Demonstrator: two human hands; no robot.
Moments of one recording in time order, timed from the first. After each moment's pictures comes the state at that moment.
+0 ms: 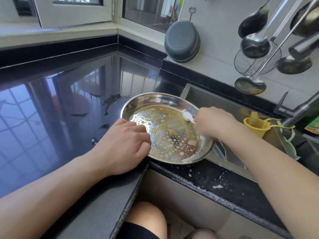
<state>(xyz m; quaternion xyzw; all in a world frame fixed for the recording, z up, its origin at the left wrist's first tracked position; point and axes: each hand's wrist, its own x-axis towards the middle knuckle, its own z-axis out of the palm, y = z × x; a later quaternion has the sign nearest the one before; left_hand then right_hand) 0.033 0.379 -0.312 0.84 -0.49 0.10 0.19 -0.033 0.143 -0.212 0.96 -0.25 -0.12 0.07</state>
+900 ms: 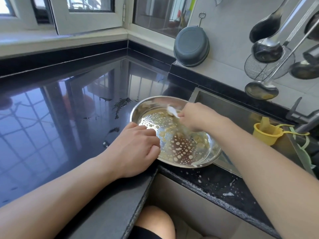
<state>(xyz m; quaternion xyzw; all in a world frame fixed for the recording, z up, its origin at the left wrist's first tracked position) 0.033 0.379 -0.309 0.84 -0.49 0.08 0.19 0.028 0.155 -0.231 0.98 -0.17 -0.09 0.03</state>
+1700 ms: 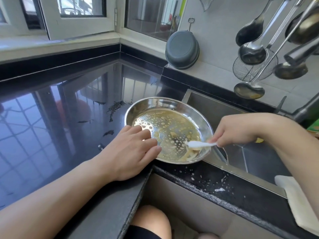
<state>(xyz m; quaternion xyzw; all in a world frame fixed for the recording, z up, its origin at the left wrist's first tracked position) 0.029 0.385 -0.305 0.83 -0.52 0.12 0.16 -0.071 0.117 -0.162 0.94 -0.18 -0.28 0.03</state>
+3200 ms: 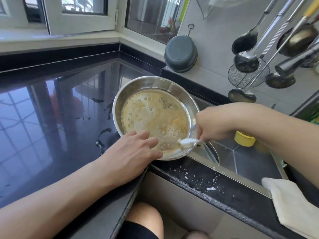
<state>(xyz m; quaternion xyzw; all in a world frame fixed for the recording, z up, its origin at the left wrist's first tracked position) 0.008 0.382 -0.295 0.79 -0.58 0.17 0.08 -0.051 0.189 -0.135 0.93 -0.09 -0.29 0.23</state>
